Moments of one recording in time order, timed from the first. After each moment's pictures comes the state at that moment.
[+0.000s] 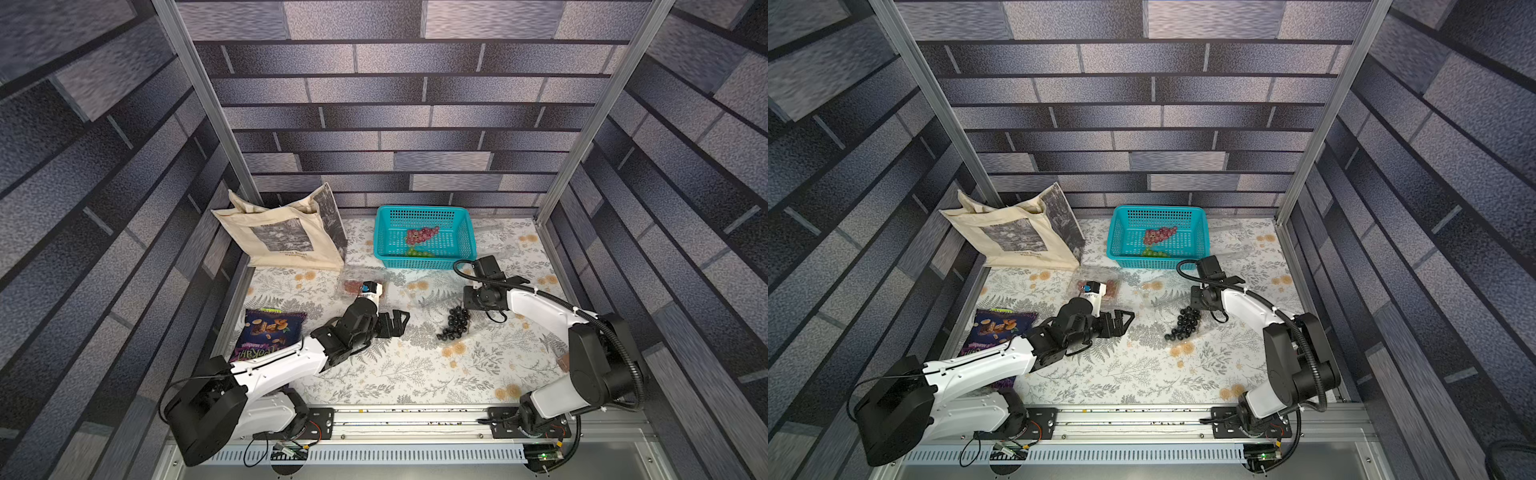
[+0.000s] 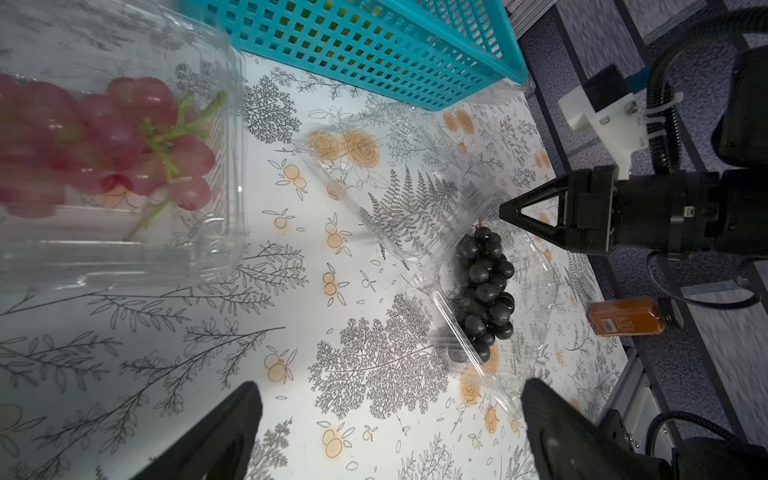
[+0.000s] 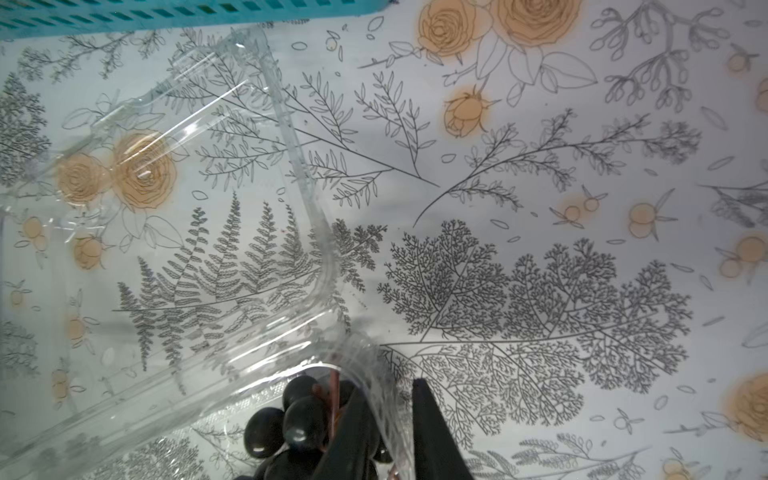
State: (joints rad) left arm -0.79 1.20 0.52 0.13 0.05 -0.73; right arm 0.35 1.53 0.91 -0.51 0.02 0.34
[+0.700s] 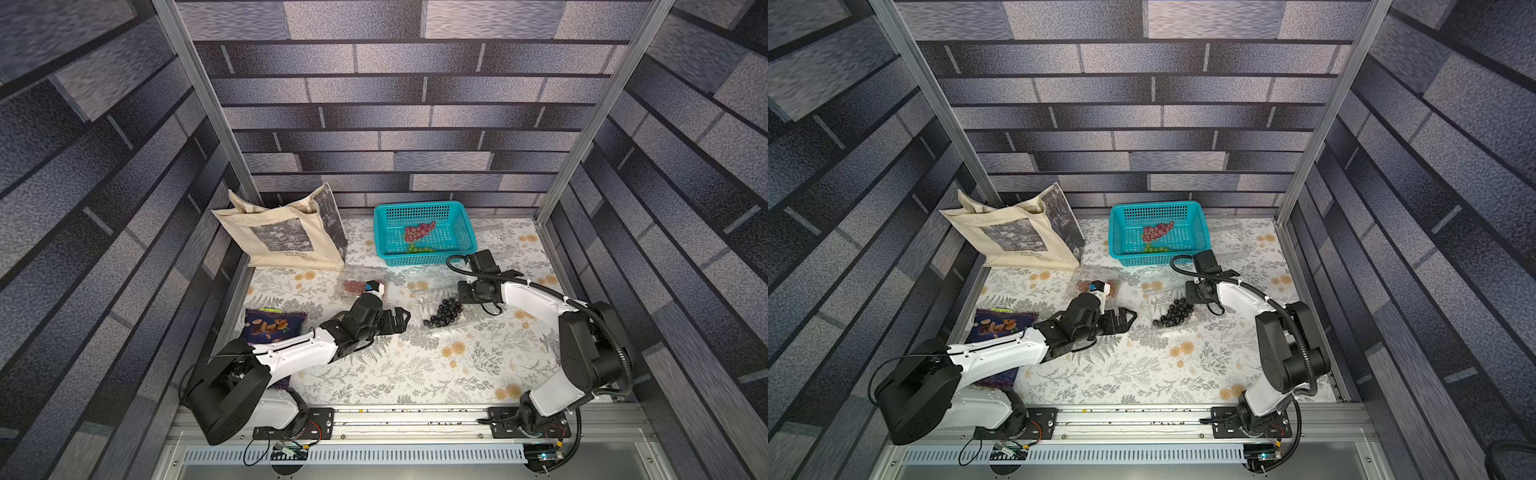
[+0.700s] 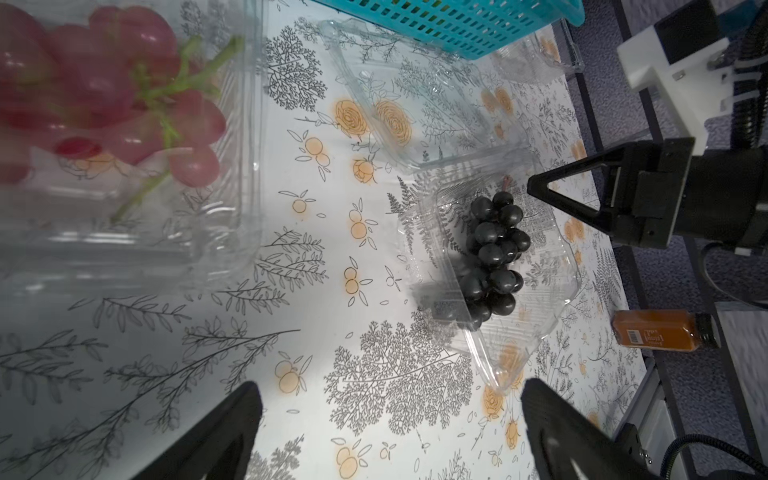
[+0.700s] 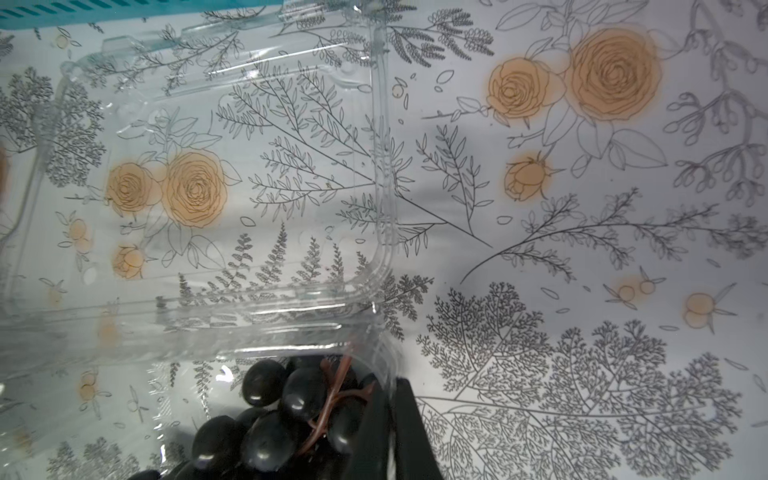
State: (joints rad) left arm -0.75 1.36 0.59 0.14 0.09 -0.77; right arm 0.35 1.59 0.96 -0.47 -0.04 0.25
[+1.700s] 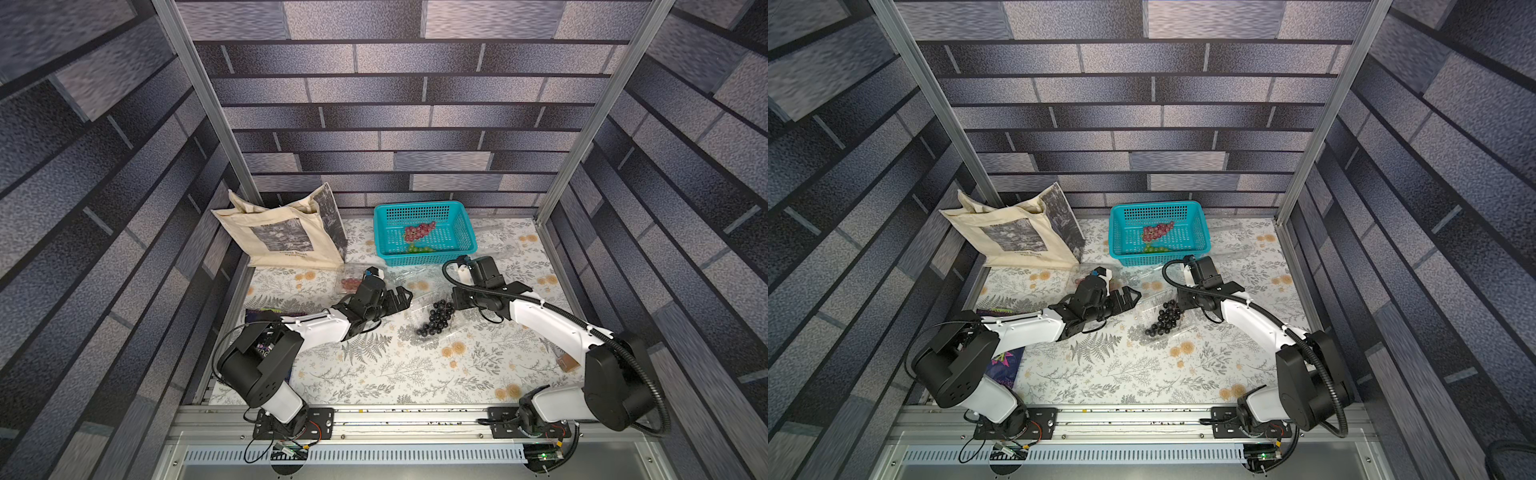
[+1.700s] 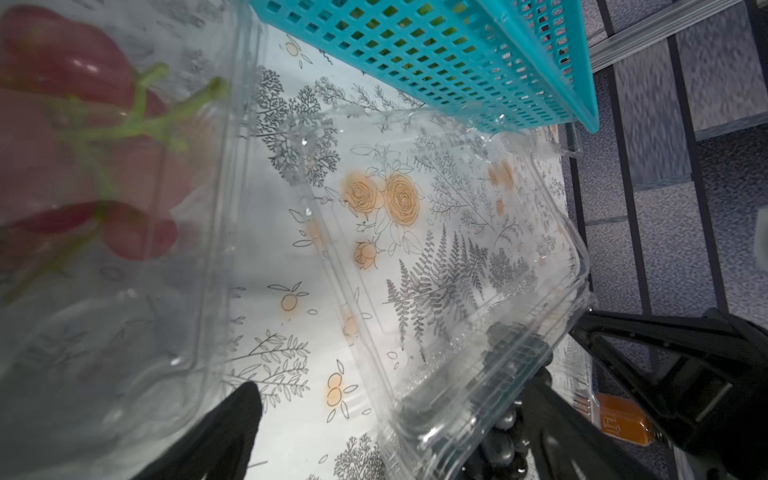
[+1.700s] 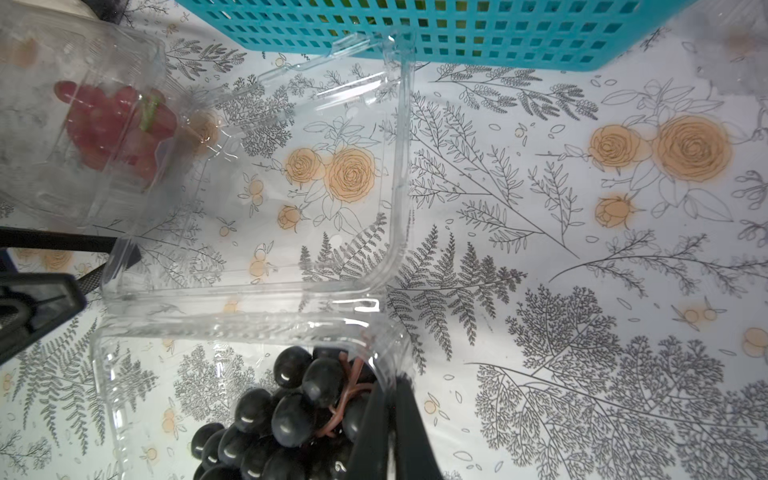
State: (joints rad) left arm -0.66 1.58 0.72 0.27 0.17 -0.90; right arm 0.45 1.40 0.88 -0.42 -0.11 0.20
